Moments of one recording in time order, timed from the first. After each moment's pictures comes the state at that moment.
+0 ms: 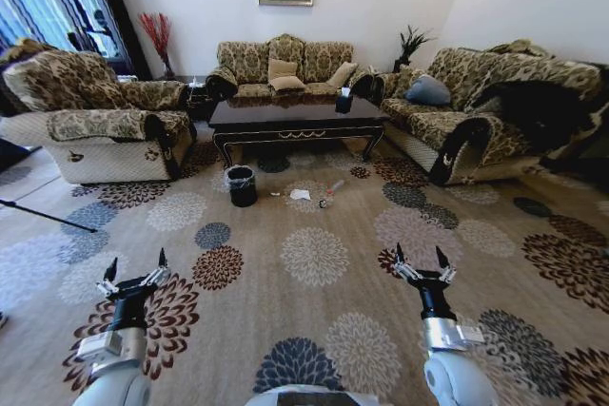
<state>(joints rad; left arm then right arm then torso) 1.78 -1.46 -0.86 -2.27 -0.22 -0.07 -0.15 -1.69 1.38 0.73 2.07 0.26 0.32 0.04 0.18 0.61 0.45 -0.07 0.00</state>
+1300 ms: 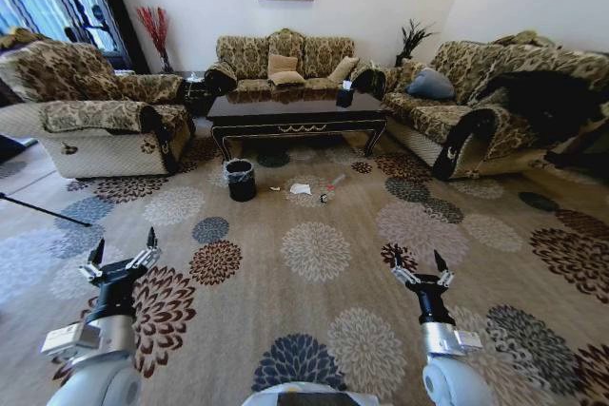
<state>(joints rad) 1.77 -1.46 -0.89 -2.43 -0.34 0.02 -0.16 -1.71 1.39 0.71 2.05 0.23 0.34 0.04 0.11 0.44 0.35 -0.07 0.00</state>
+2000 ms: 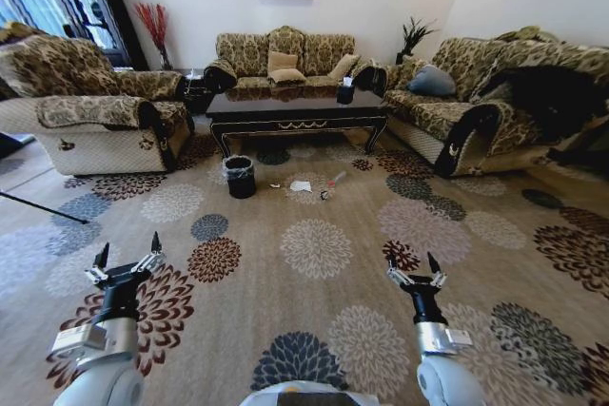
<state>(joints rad) 1.77 -1.44 -0.89 -2.39 -0.31 0.01 -0.16 -1.69 1.40 0.69 2.01 0.21 0.35 0.04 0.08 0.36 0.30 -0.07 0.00</state>
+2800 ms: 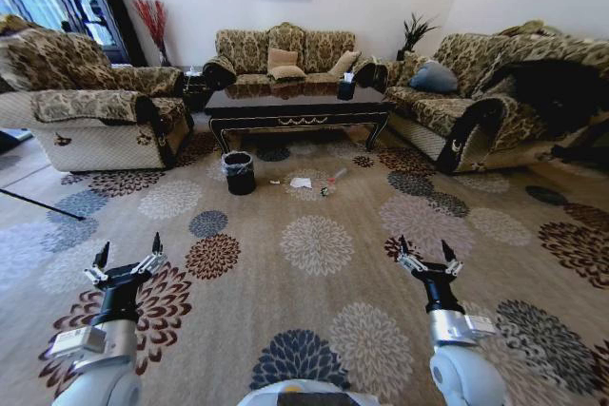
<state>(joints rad) 1.79 -1.44 -0.88 -2.41 -0.29 0.00 -0.15 -1.73 1.36 0.73 2.22 0.29 0.15 0.06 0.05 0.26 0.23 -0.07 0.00</state>
